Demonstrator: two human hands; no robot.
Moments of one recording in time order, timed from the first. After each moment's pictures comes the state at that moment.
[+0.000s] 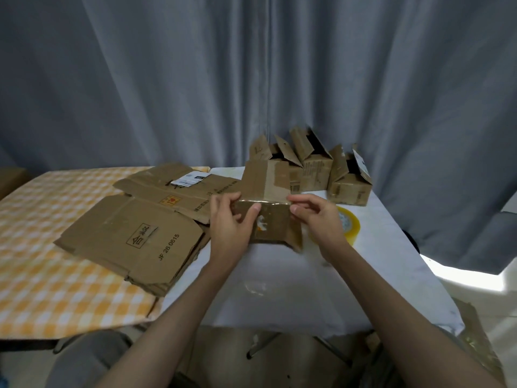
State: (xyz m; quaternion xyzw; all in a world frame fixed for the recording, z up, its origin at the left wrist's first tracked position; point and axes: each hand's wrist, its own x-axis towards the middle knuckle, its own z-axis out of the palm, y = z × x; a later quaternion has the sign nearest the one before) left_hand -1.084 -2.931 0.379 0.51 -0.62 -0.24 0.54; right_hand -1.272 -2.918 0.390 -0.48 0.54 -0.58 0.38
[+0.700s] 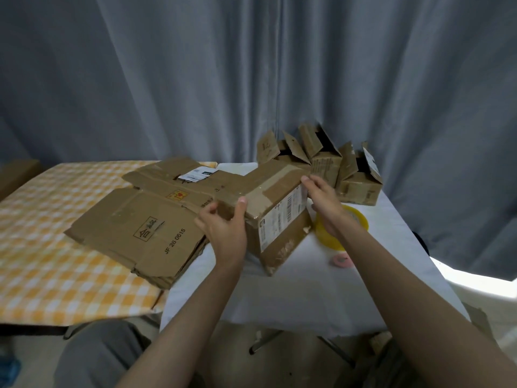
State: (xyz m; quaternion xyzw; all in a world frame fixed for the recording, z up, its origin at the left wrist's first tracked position) left_hand -1.091 -2.922 0.378 0.59 -0.39 -0.34 0.61; right_hand -1.286 -2.975 0.391 -0.44 0.59 -0.50 0.45
